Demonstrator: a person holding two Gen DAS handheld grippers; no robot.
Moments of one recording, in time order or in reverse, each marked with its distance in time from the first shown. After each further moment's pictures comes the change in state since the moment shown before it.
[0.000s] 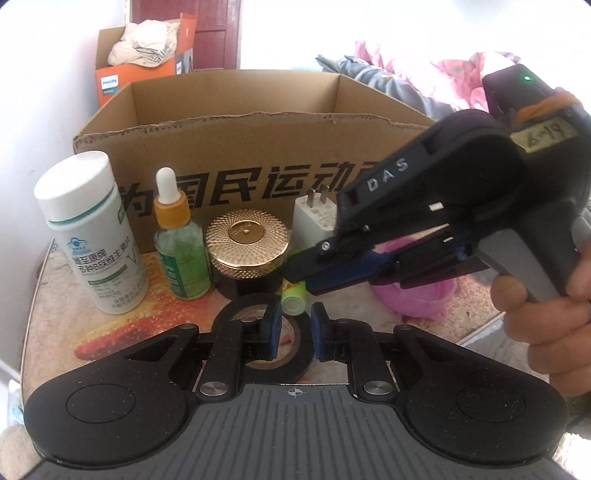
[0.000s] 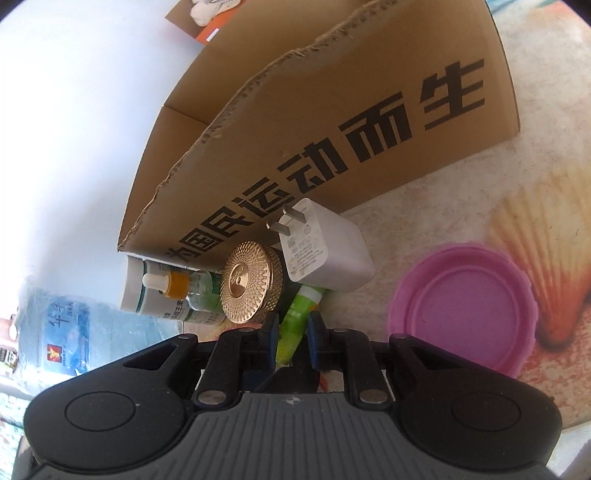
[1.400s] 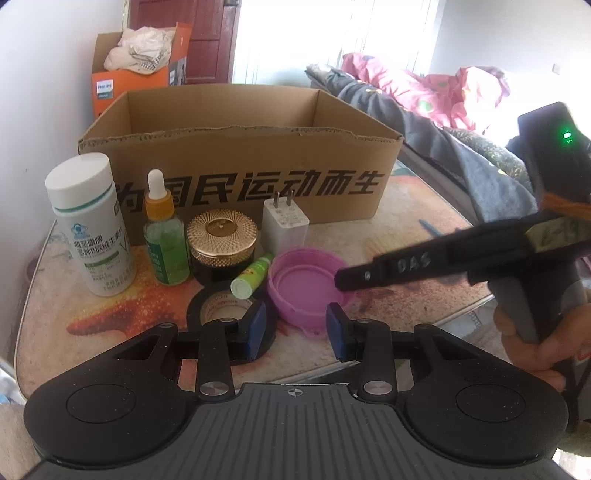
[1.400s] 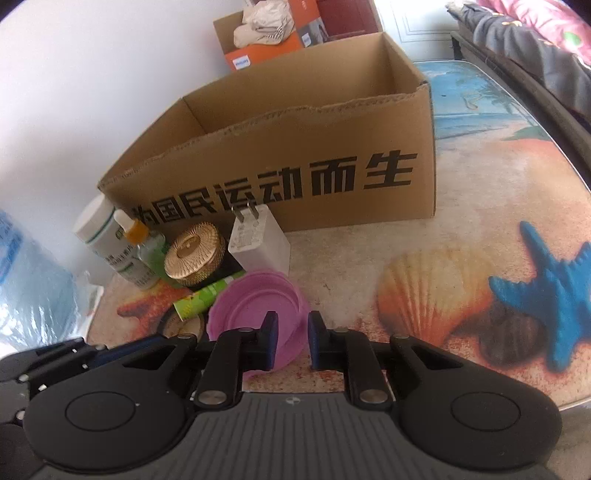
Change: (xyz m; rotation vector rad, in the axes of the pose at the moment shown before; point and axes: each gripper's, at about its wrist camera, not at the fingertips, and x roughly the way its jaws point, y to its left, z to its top) left arm -0.028 -0.016 -0.012 -0.020 -0.052 -0.039; right arm -0.038 0.010 -0.045 -0.429 -0.188 -0.308
